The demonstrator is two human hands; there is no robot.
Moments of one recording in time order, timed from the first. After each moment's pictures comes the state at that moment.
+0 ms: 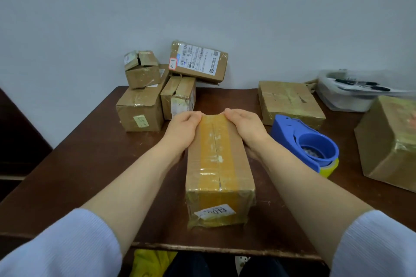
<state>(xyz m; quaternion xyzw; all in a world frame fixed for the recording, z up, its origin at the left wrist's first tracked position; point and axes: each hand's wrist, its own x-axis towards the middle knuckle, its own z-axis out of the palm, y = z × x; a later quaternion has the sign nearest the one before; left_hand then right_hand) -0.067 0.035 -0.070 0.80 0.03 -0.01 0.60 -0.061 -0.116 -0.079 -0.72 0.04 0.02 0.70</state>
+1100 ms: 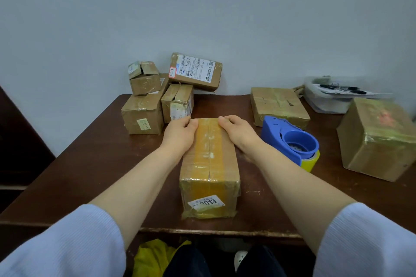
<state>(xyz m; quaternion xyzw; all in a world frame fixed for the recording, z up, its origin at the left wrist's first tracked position) -0.099 0.030 -0.058 0.86 0.05 0.04 0.51 -0.090 -0.113 -0.072 -0.79 0.06 0.04 0.60</state>
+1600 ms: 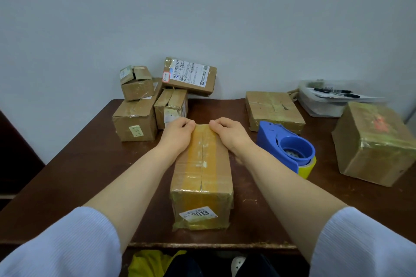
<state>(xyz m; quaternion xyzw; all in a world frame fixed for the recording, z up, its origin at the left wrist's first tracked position) -0.074 0.028 -0.058 0.87 0.02 0.01 0.49 -0.081 -0.109 -0.065 -0.80 0.04 0.01 0.60</state>
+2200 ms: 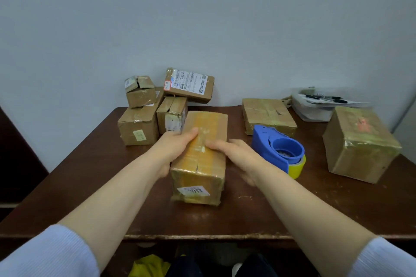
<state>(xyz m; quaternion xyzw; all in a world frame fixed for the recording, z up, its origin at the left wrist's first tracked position) -0.133 0.038 -0.027 0.77 0.08 -0.13 0.62 -0.137 -0.123 -0.067 -0.71 0.05 0.13 0.69</state>
